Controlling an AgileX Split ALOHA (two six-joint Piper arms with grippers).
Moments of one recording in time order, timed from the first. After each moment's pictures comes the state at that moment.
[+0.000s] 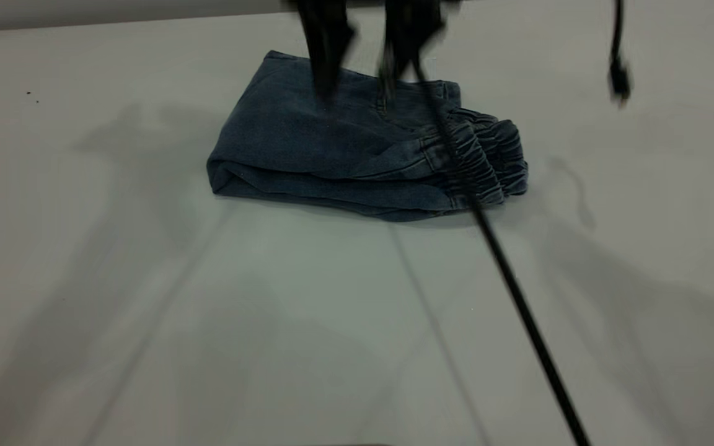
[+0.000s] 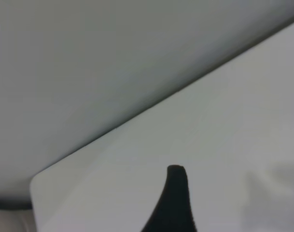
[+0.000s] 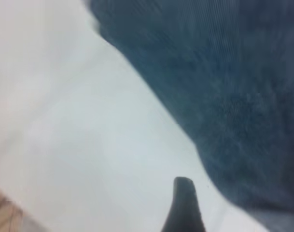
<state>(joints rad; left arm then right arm) -0.37 1.65 -1.72 0.47 0.86 0.02 0.49 2.32 -2.07 0.37 1.22 -0.12</state>
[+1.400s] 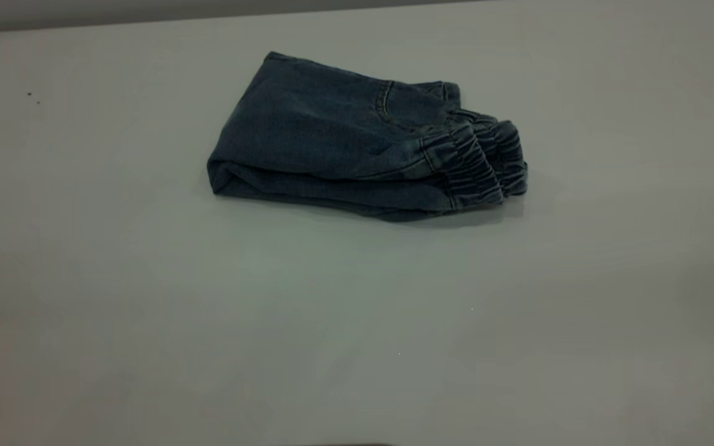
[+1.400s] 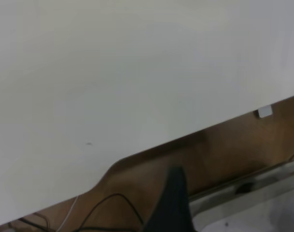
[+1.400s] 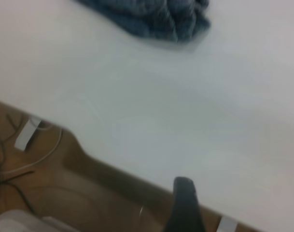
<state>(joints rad) -0.37 0.41 -0.64 -0.05 1.17 -0.05 0.49 0.20 -0.48 0.07 1.12 0.17</state>
